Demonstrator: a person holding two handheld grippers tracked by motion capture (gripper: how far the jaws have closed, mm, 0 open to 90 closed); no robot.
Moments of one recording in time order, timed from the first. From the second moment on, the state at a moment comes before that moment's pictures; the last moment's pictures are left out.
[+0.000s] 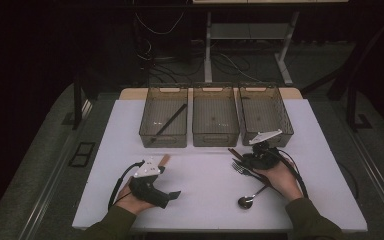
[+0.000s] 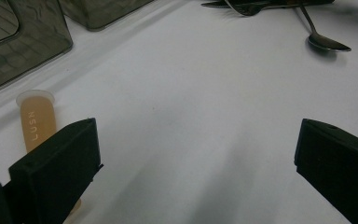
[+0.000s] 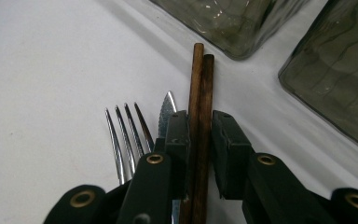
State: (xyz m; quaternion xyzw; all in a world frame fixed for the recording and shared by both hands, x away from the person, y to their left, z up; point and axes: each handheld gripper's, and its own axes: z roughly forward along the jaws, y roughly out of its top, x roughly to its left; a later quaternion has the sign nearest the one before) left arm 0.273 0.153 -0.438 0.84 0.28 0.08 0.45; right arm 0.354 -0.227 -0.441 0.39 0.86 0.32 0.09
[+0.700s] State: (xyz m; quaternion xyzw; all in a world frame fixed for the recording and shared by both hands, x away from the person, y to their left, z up) left arm 0.273 0.153 -0.439 0.85 0.28 0.08 0.45; right arm 0.354 -0.232 -0.439 0.37 0.85 0.35 0.09
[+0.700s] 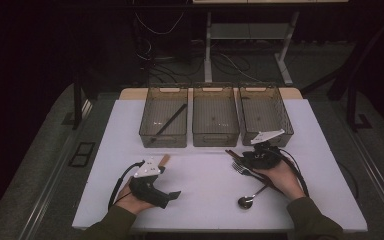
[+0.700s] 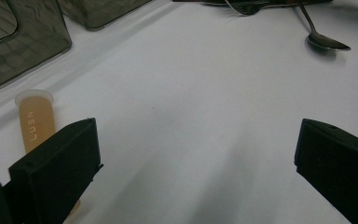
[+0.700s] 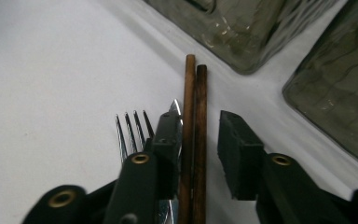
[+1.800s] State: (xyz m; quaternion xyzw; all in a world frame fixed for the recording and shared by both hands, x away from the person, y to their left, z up) left arm 0.272 0.153 -0.438 0.85 0.27 0.07 0.46; right arm 0.288 -0.297 -0.425 0.39 0.85 0.35 0.08
